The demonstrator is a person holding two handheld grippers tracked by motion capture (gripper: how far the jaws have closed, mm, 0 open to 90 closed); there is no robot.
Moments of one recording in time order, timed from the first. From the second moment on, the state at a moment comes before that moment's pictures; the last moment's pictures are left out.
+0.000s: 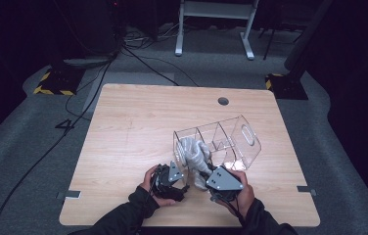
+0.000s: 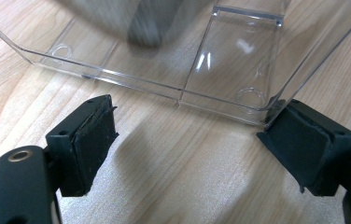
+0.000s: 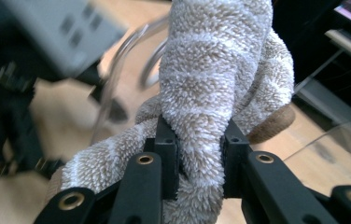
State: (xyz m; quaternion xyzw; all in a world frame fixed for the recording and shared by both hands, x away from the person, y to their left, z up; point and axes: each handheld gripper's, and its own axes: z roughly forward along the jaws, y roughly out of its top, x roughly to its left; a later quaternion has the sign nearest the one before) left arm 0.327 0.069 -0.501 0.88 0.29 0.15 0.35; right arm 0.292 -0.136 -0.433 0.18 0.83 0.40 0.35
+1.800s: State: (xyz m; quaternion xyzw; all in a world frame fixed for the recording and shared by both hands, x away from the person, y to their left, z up) left arm 0.342 0.079 -0.502 0.87 0.32 0.16 0.34; right arm 0.305 -0.131 -0.408 0.19 0.82 0.41 0.34
